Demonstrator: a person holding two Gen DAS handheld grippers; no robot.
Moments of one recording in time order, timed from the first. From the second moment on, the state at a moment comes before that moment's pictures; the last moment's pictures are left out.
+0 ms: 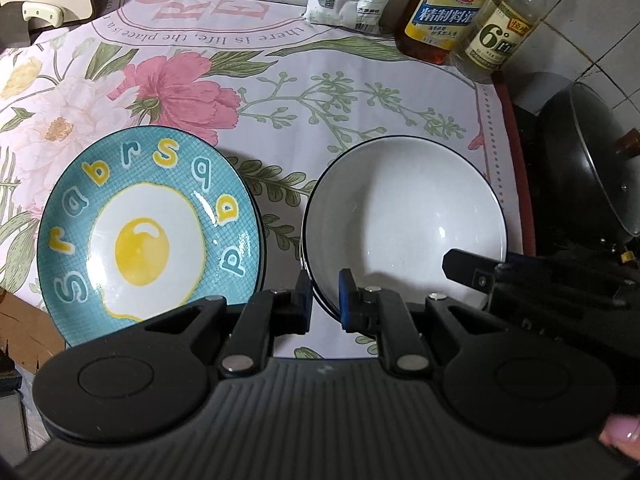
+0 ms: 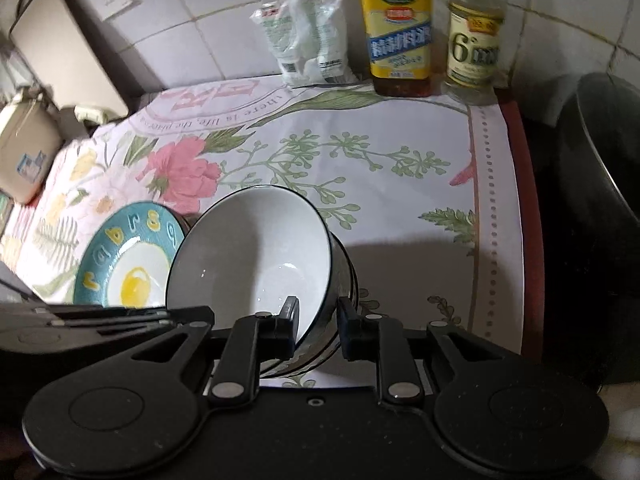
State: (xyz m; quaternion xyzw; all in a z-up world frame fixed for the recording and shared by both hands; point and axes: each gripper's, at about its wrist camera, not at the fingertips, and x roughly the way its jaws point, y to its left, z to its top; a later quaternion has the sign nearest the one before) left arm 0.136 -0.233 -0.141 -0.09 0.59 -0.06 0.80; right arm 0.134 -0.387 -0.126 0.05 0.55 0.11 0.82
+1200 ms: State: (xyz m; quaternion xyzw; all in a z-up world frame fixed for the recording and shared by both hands) left arm 0.027 -0.207 -0.084 -0.09 0.47 -0.15 0.86; right arm -0.030 -0.385 -0.050 -0.05 0.37 0.14 0.92
